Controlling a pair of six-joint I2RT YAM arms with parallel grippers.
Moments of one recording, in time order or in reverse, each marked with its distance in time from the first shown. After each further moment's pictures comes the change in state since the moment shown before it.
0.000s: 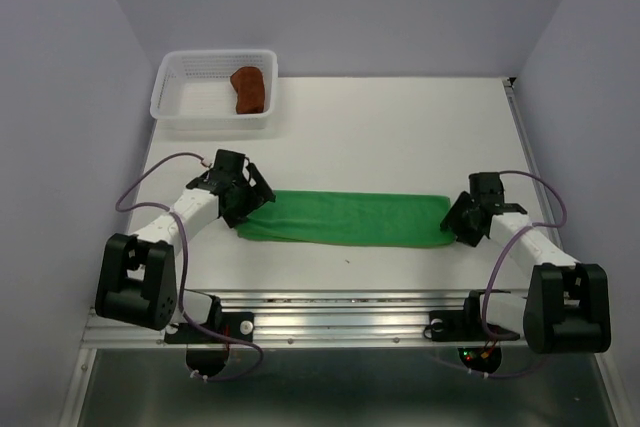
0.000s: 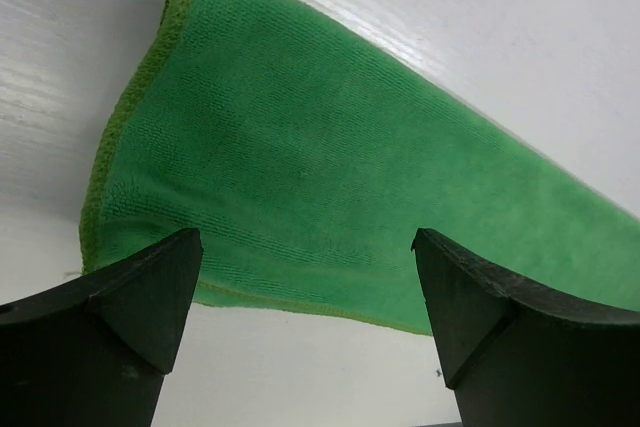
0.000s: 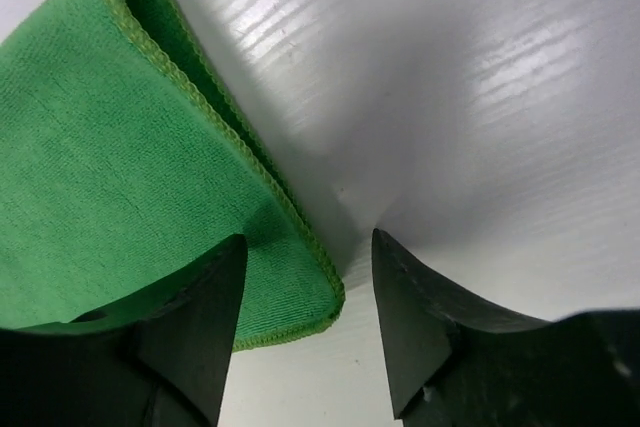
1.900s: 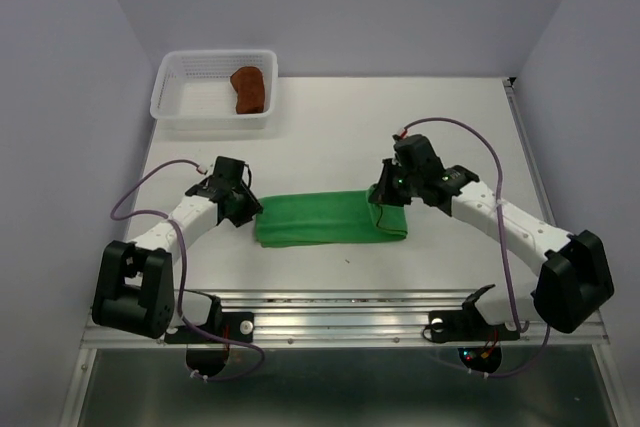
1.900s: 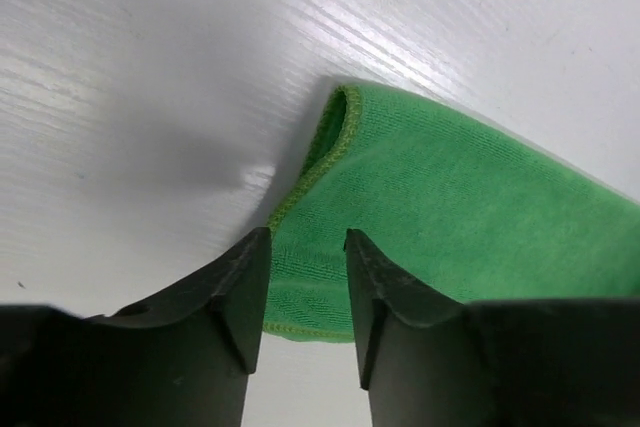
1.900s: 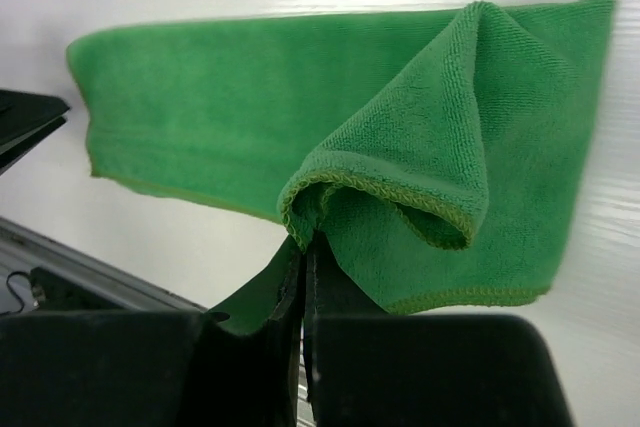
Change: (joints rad) left arm -0.014 -0.026 -0.055 -0.003 -0.073 -0.034; right arm 0.536 0.108 0.418 -0.018 -0.144 0.025
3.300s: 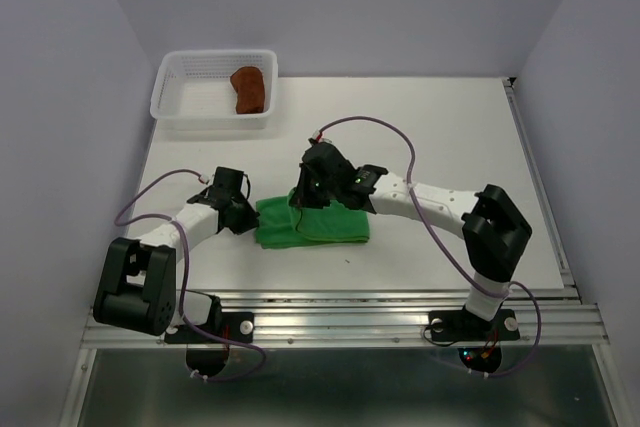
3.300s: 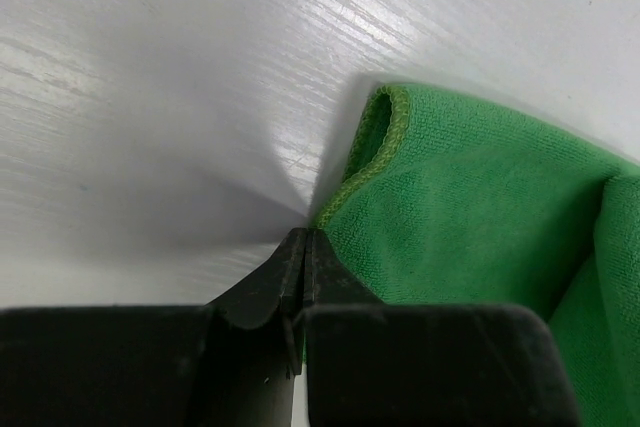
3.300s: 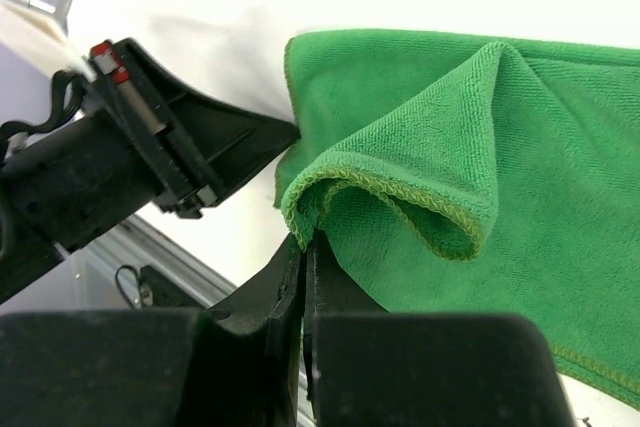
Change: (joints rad) left arm 0.023 0.030 -0.116 0.125 0.039 0.027; right arm 0.407 0.481 0.380 0.223 0.139 0.237
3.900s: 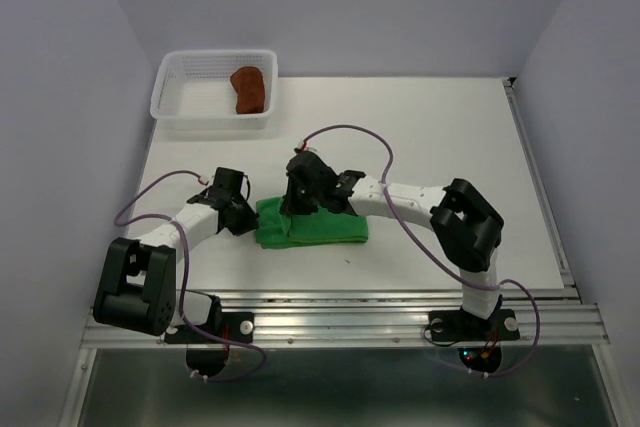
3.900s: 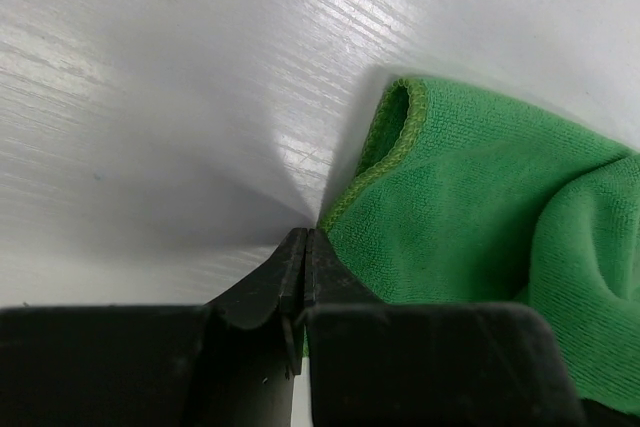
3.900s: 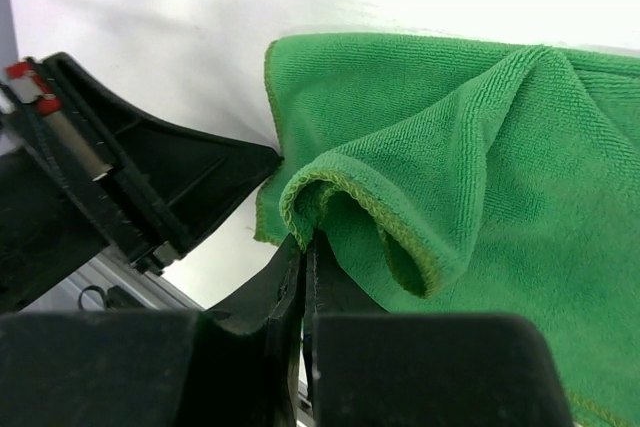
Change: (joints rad) left arm 0.000 -0.007 0.000 -0.027 -0.009 0.000; right arm 0.029 0.145 0.069 0.030 0.020 -0.009
